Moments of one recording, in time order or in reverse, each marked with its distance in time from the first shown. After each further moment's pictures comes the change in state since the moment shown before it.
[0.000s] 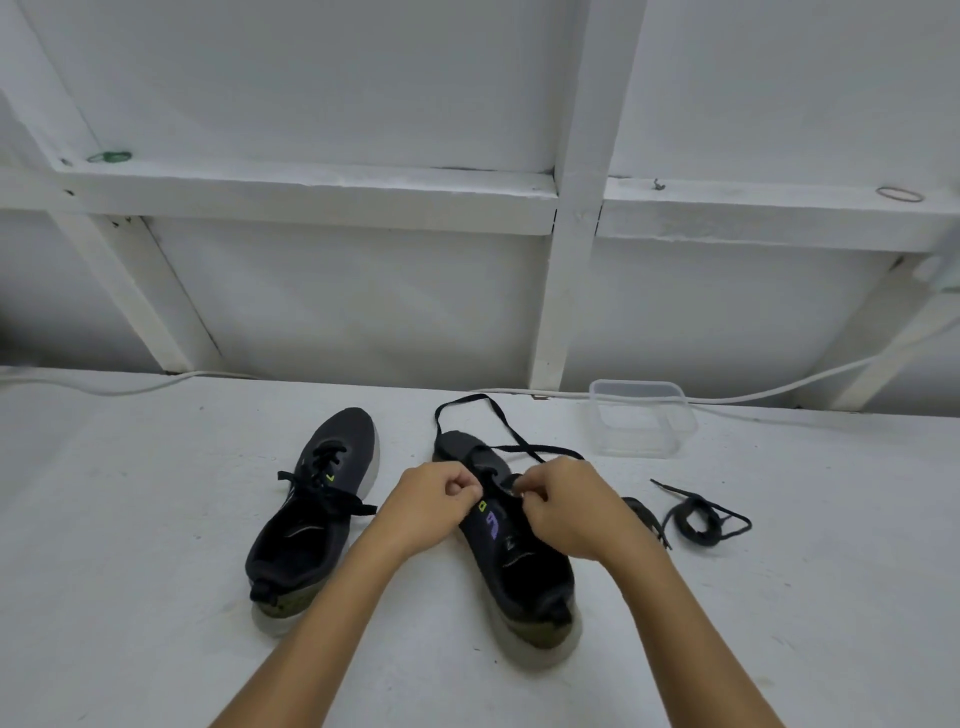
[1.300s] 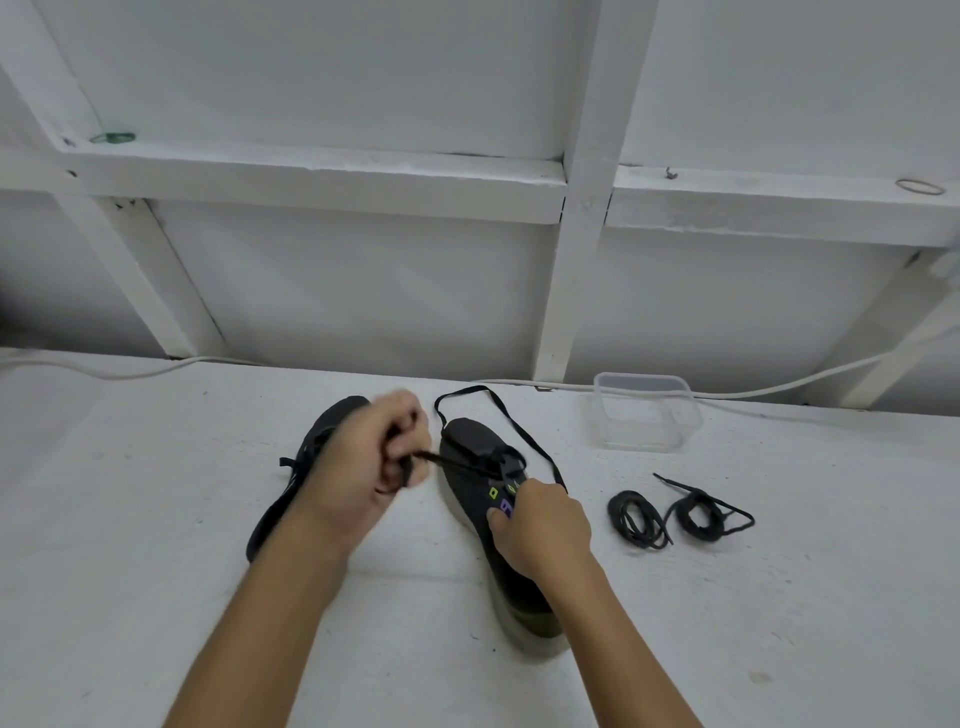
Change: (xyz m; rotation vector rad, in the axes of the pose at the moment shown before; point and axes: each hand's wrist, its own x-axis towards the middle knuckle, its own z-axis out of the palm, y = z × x) left_hand -0.041 0.034 -0.059 -1.108 -0.008 0.148; right_hand 0.001 -0.019 0.049 -0.179 0.101 0.222
